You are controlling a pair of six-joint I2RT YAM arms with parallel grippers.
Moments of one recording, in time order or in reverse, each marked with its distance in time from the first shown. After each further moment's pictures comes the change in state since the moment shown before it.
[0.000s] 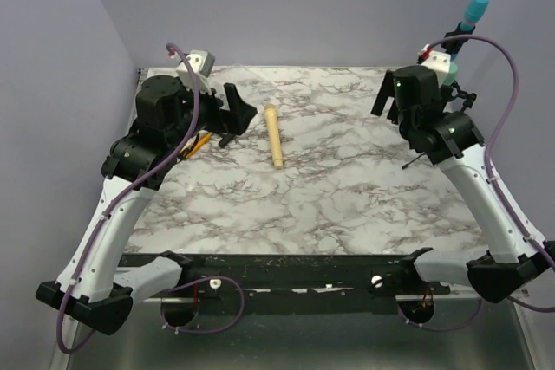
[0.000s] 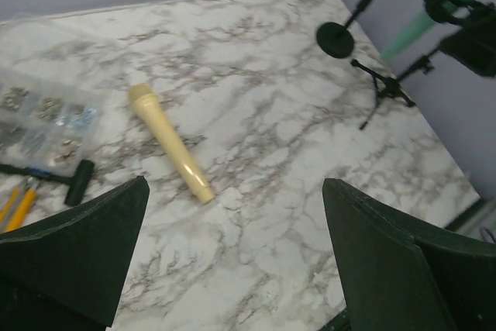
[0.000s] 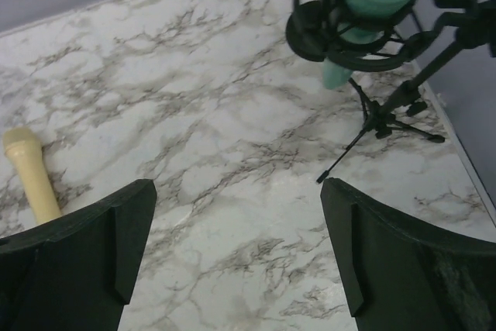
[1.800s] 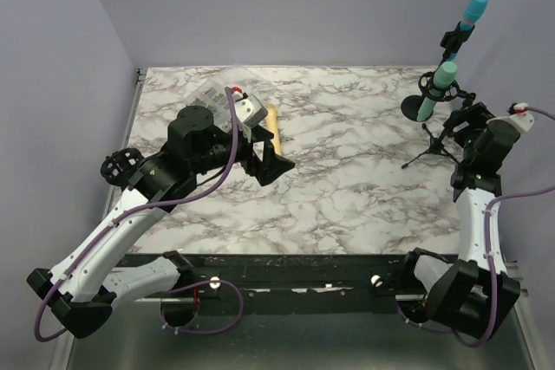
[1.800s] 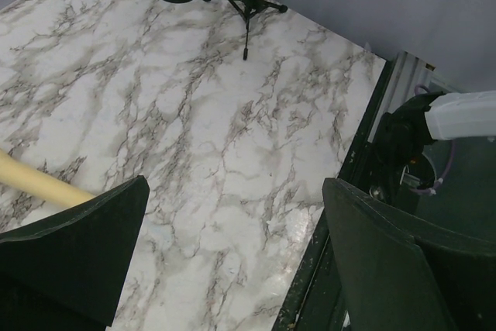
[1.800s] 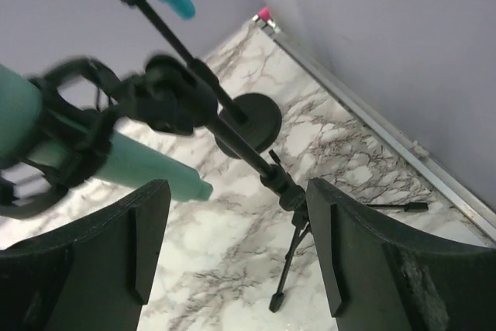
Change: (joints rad) left arm -0.309 -0.060 -0.215 0.188 0.293 0.193; right arm -0.918 -0.266 -0.729 0.898 -0.634 0.005
